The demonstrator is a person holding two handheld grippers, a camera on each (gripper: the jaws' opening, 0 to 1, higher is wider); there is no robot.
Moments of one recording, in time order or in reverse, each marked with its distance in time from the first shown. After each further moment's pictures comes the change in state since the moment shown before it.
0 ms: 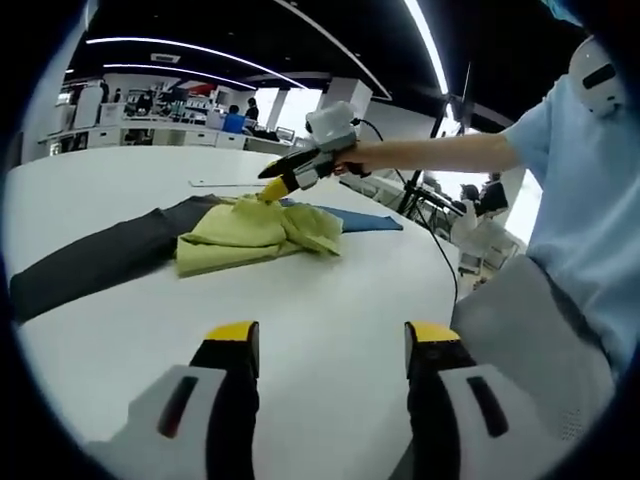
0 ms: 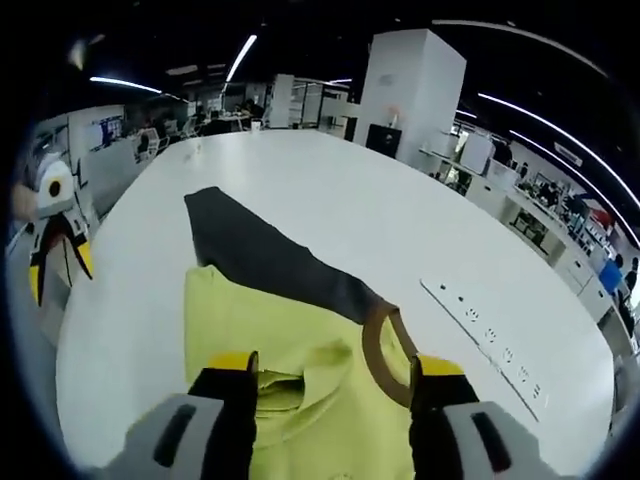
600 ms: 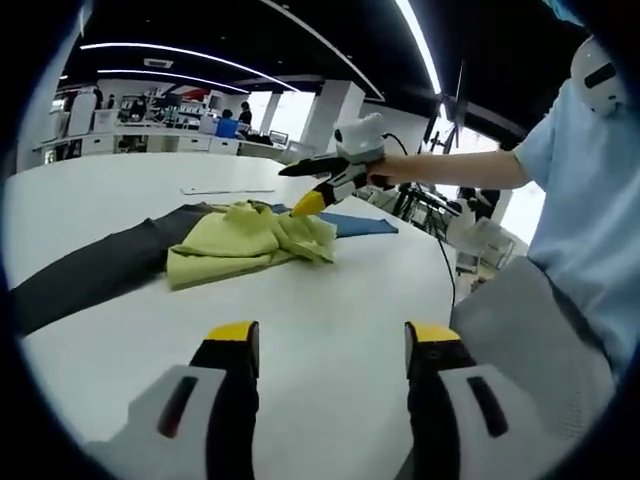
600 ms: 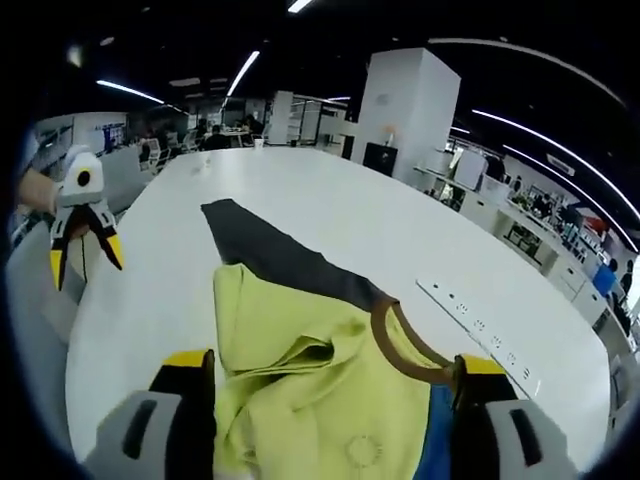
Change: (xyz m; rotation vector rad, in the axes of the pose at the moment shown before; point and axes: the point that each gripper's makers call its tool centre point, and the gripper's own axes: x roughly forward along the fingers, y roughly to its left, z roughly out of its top) left arm 0.007 -0.005 0.010 0.028 -0.010 -0.018; right arm -0.046 0.021 -0.010 -0.001 -0.074 -0.026
